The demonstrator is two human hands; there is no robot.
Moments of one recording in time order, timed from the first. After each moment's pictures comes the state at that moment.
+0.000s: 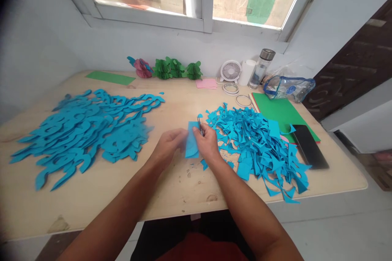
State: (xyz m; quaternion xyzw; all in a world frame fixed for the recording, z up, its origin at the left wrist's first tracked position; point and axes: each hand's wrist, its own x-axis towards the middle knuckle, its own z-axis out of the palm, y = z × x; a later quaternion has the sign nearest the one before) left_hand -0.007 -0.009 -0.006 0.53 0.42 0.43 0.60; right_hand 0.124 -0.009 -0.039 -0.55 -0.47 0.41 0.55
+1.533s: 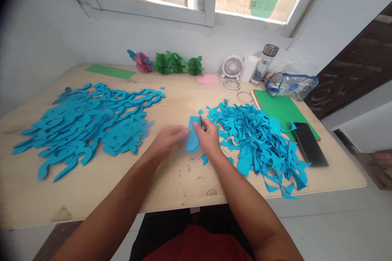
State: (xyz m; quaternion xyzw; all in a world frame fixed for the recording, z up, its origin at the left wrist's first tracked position) left_hand -0.016 -0.006 -0.006 0.55 0.44 0.37 0.60; right_hand 0.127 -0.009 -0.035 -0.54 -0.48 0.40 0.56
